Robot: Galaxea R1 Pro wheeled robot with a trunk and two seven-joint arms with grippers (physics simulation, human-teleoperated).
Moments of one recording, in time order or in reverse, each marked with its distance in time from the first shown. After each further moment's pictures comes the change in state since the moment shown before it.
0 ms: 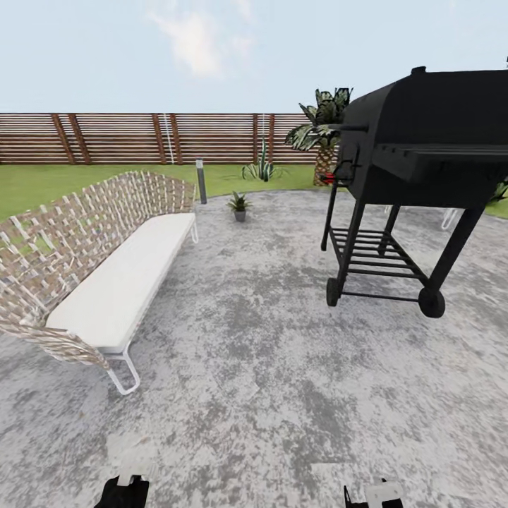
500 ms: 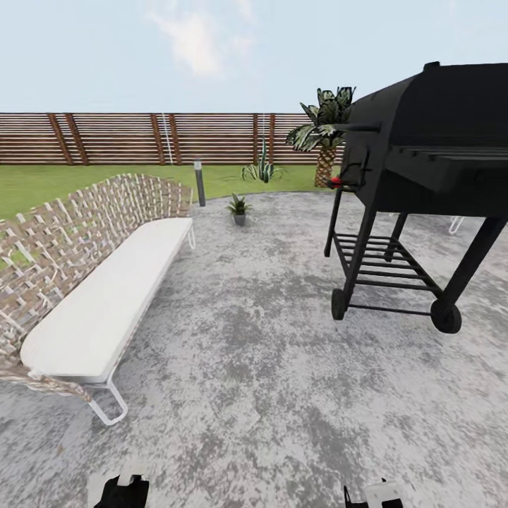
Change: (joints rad) left arm 0.000 0.000 0.000 -0.001 0.000 0.000 0.000; right arm 0.000 0.000 0.000 0.000 0.001 0.000 0.000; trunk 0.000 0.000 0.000
